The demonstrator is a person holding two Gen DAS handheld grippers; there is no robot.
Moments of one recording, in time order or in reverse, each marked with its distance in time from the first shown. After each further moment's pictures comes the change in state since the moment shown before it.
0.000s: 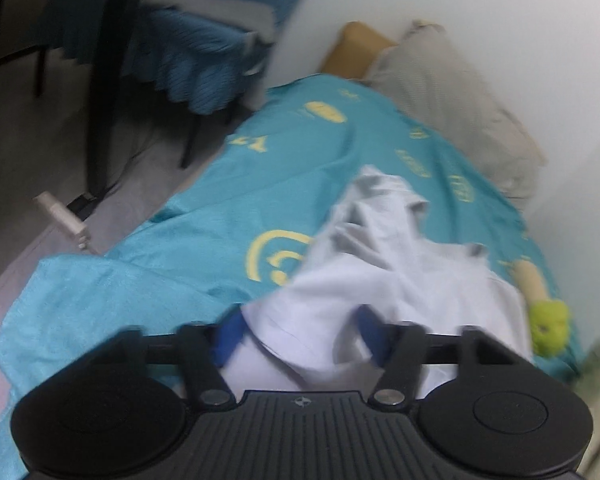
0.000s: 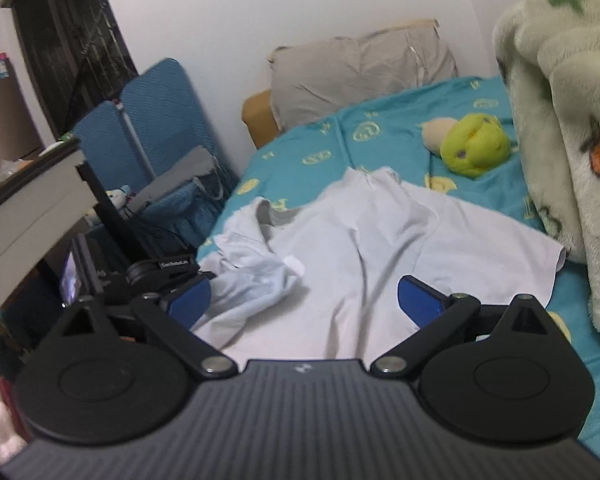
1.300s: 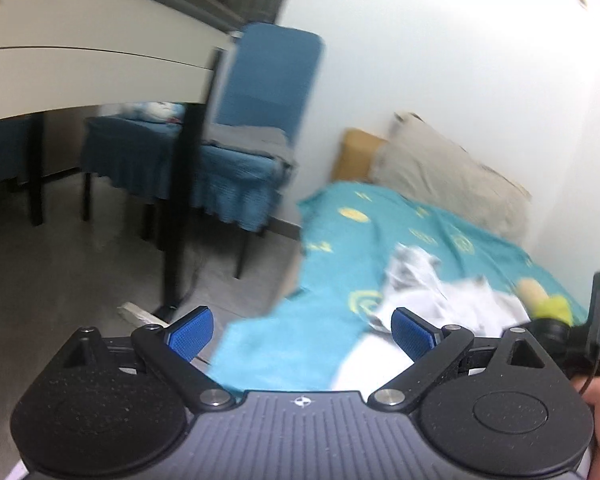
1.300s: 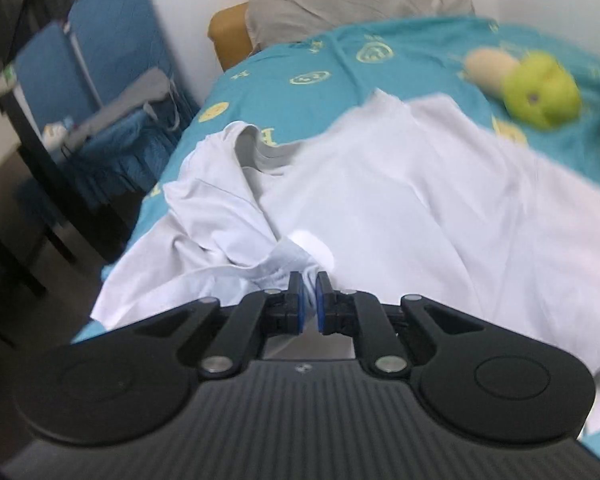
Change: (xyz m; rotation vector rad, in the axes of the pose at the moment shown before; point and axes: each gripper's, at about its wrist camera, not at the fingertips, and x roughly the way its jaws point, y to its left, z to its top) left arm -0.203 0.065 -0.059 0.236 -0.331 0.025; right arm 0.175 0.054 -0.002 -0.030 0.214 -0.138
